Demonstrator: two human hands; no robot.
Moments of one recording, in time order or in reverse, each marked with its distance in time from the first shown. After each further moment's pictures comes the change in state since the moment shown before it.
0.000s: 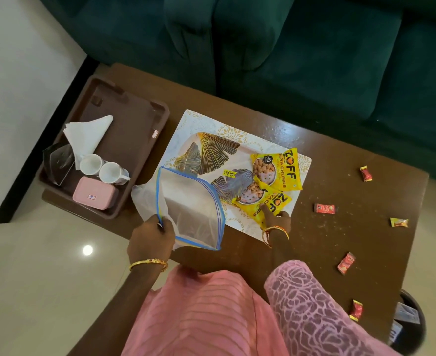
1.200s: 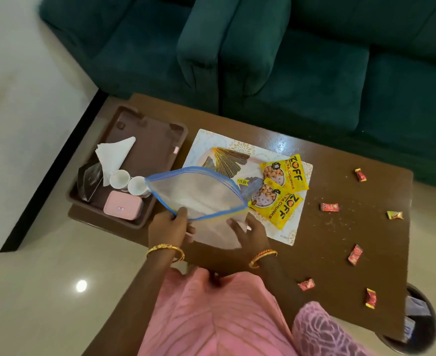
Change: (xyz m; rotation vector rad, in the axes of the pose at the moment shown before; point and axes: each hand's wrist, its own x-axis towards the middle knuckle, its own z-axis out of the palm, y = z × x) left_hand 0.012 -0.013 -0.062 -0.522 -0.198 -0.105; right_hand -0.162 0.014 0.046 -0.070 -0.355 -0.724
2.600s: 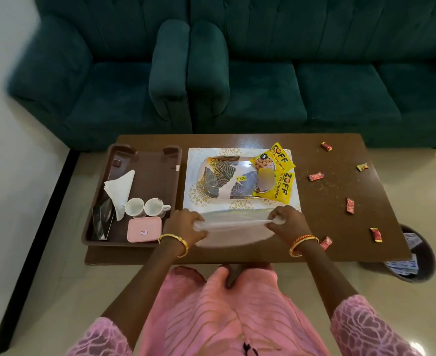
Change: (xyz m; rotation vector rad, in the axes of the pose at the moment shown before) left_hand 0.046 -0.033 -0.092 0.968 -0.342 0.779; right_hand -0.099 -0.039 0.017 -0.483 0.319 0.097
